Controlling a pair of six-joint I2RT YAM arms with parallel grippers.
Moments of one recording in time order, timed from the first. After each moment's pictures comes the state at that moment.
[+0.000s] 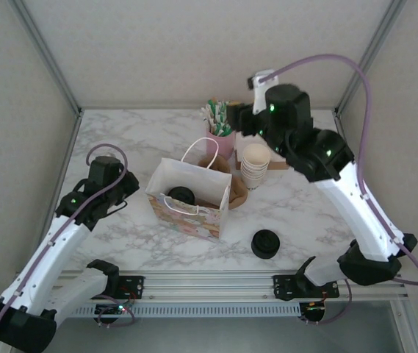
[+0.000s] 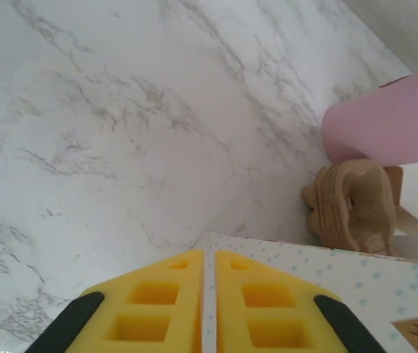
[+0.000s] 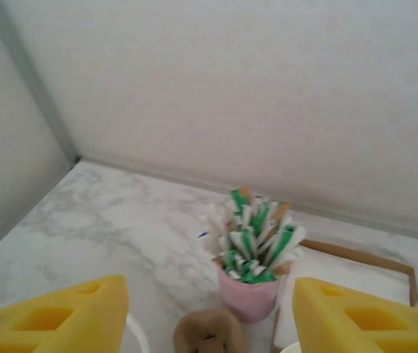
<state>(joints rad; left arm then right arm) -0.35 0.89 0.91 -0.76 -0.12 -0.83 0.76 1.44 1.98 -0.87 0.33 0.20</state>
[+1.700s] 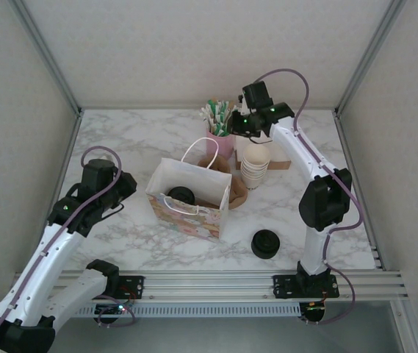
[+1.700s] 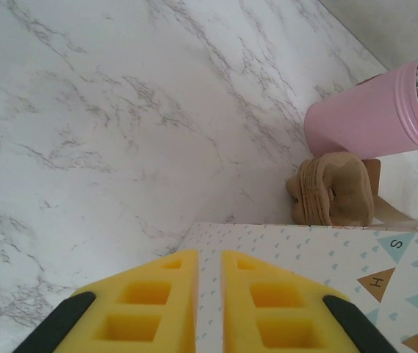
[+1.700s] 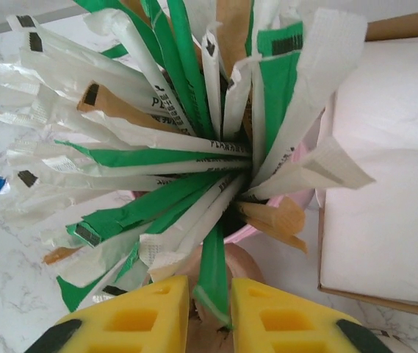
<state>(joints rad) -0.35 0.83 0.92 -0.81 -0.10 -0.83 0.44 1.93 1.90 -0.85 -0.16 0.44</state>
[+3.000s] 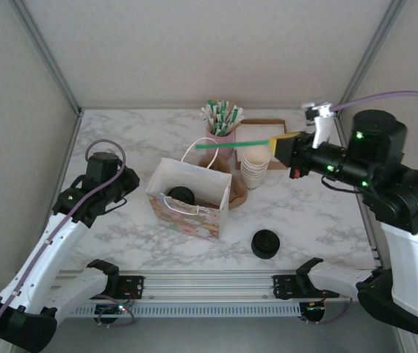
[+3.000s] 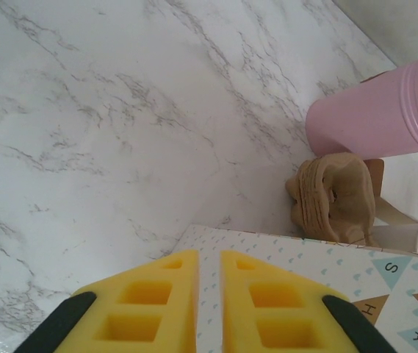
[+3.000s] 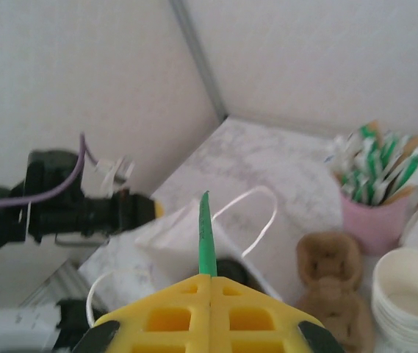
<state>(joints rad) -0.35 0.92 0.97 -0.80 -0.09 -0.83 0.60 1.15 1.99 -1.20 -0.32 0.26</state>
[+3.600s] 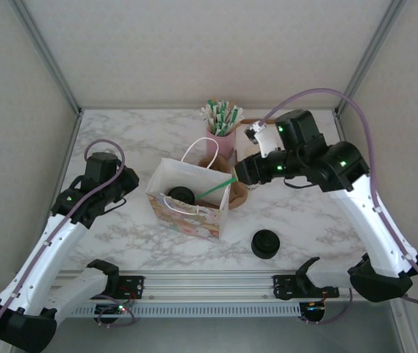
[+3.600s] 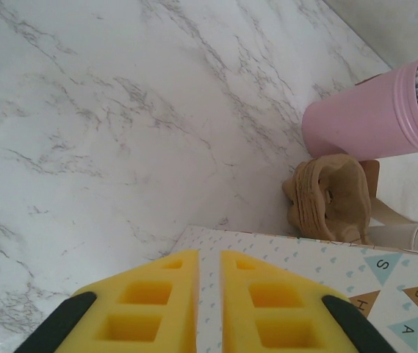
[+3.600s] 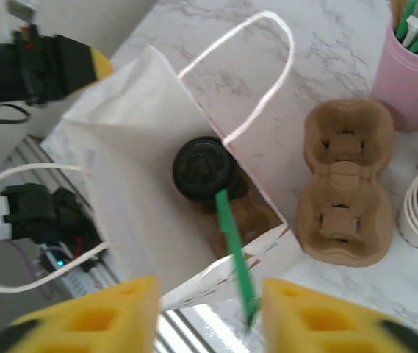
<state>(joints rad) -0.35 0.91 0.97 -0.80 -0.09 -0.83 0.69 1.28 1.76 -1.25 -0.29 0.16</state>
